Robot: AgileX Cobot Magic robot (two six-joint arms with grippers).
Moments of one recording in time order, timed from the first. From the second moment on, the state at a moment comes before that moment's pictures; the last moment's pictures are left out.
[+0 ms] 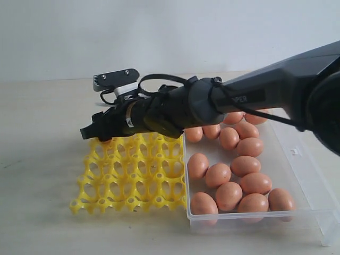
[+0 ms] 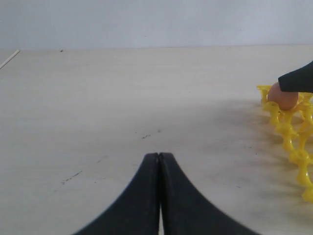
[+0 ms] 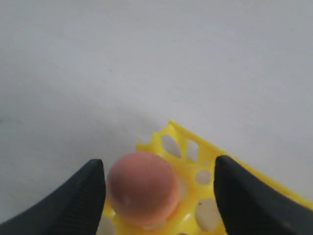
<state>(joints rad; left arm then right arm) 0.04 0.01 0.00 -0.05 0.37 0.03 0.75 2.24 -1.49 -0.46 -0.02 0.65</state>
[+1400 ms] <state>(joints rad) 0.04 0.01 0.00 -0.05 0.37 0.03 0.50 1.81 -1.07 -0.08 0.71 -0.46</state>
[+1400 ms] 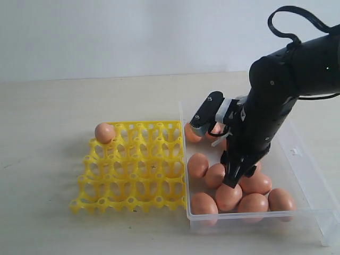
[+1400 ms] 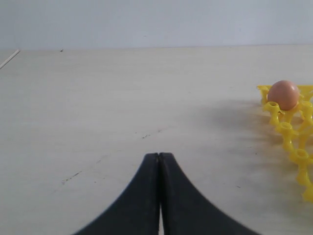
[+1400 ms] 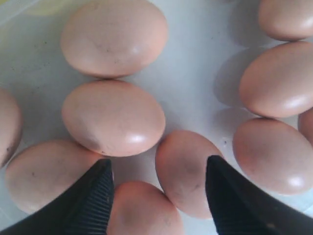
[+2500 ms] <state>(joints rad) 0.04 0.01 0.00 -0.05 0.37 0.03 0.47 1.71 -1.06 -0.02 0.26 -0.28</state>
